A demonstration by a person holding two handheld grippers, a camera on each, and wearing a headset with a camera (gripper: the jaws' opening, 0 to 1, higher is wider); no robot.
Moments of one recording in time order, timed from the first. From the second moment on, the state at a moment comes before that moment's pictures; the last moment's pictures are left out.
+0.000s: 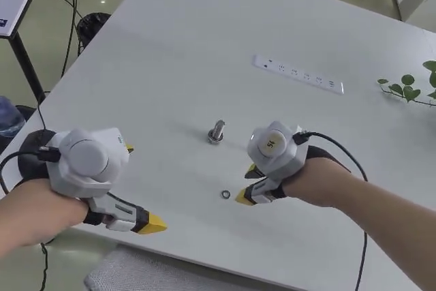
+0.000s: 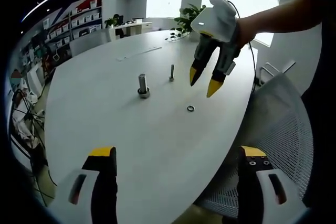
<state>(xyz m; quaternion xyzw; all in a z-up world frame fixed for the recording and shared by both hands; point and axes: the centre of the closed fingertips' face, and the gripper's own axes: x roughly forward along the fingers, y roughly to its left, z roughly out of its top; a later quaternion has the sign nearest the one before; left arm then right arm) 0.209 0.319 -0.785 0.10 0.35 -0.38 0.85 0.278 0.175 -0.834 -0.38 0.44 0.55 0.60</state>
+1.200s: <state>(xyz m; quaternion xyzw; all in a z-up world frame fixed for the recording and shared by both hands) 0.200 0.305 -0.786 0.11 0.35 -0.39 0.85 0.274 0.187 -0.874 -0.39 0.44 0.54 0.61</state>
